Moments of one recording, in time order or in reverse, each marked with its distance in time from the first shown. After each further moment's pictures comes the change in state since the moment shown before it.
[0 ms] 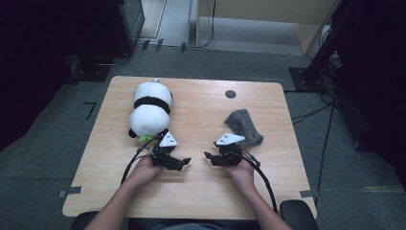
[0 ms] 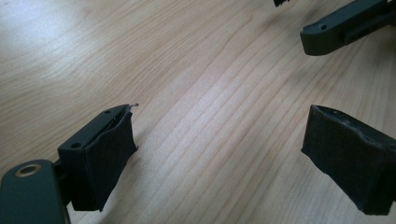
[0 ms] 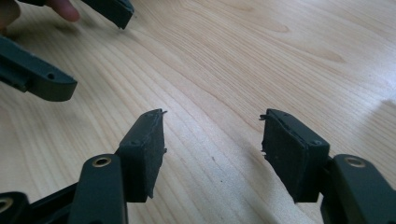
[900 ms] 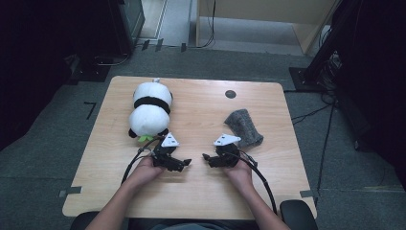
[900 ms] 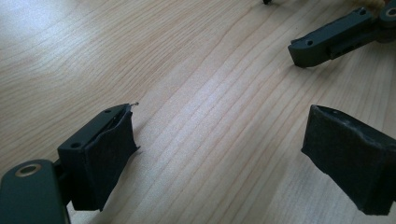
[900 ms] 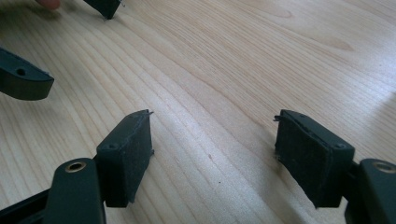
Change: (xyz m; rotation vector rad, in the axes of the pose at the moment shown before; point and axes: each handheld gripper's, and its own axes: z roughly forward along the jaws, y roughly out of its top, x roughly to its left) left arm 0.000 0.000 0.002 0.017 -0.004 -0.011; right arm 0.001 -0.003 0.011 0.028 -0.019 -0.021
